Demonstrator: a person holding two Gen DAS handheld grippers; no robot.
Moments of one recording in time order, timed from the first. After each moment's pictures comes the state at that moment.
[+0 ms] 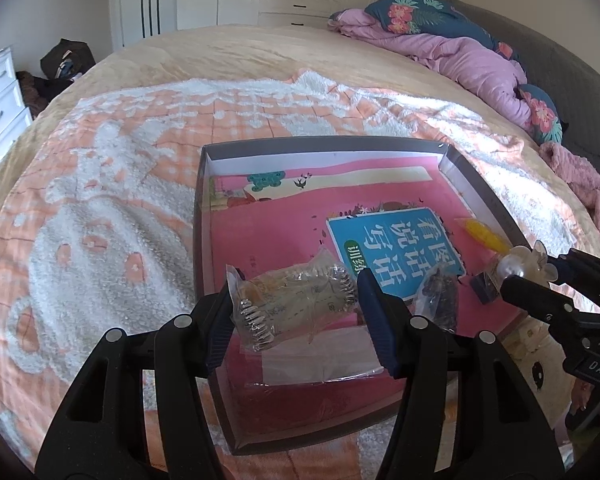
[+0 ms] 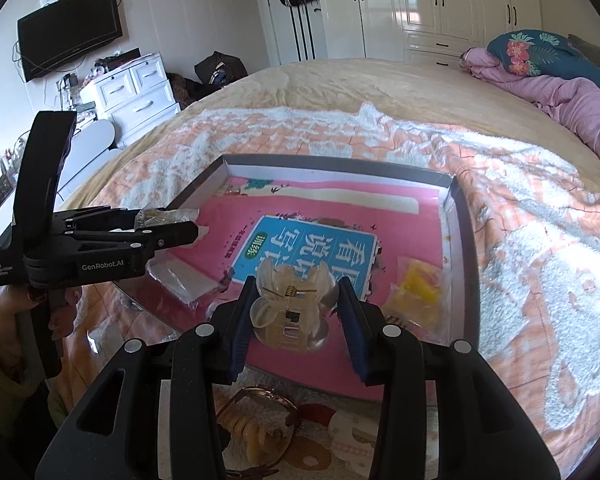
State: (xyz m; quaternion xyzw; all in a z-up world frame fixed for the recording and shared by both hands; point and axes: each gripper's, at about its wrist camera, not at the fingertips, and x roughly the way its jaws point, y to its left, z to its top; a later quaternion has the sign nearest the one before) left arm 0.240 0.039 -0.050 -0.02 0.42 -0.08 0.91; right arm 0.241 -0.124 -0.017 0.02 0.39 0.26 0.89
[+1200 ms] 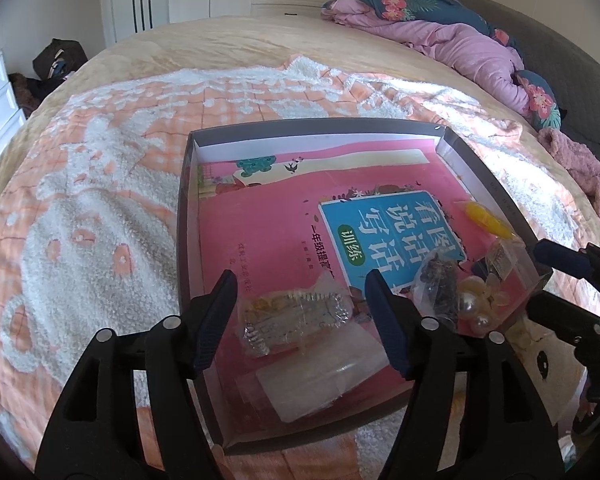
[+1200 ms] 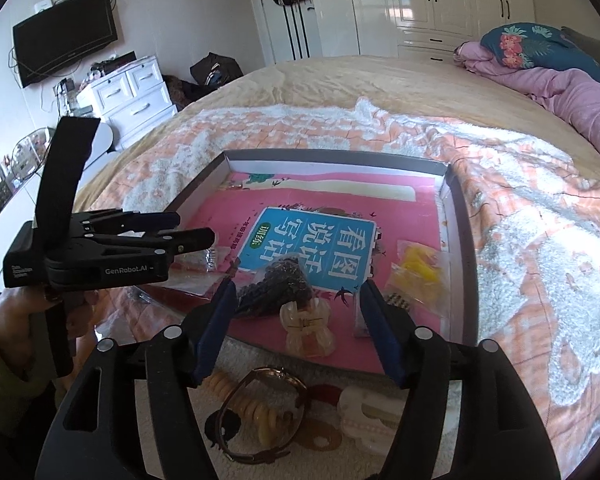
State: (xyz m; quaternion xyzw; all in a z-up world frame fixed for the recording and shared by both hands) left arm 0.241 0.031 -0.057 -0.01 0.43 -0.08 0.90; right arm 0.224 -0.133 -0.012 0.04 0.38 0.25 0.89
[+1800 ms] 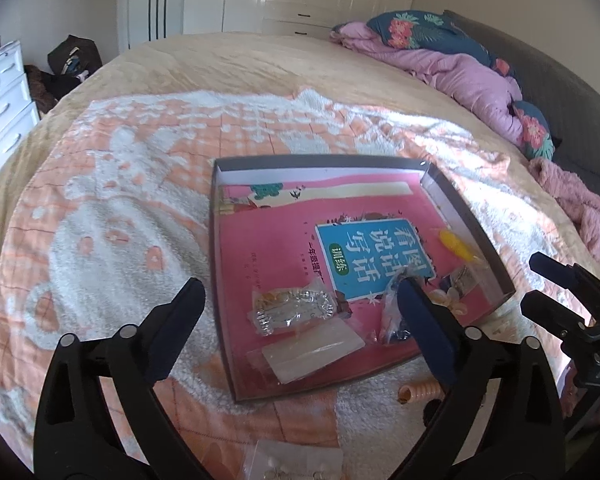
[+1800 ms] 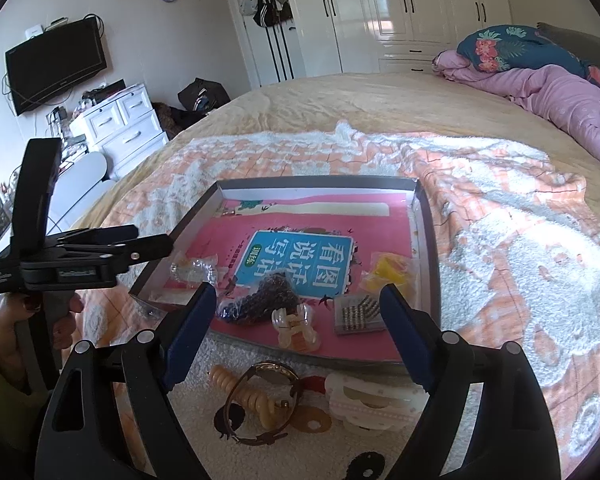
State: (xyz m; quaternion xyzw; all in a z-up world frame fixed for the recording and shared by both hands) left arm 0.212 0.044 -0.014 -0.05 0.40 -0.07 0.91; right arm 0.205 -0.158 0.013 0.06 0.36 0.22 0.90
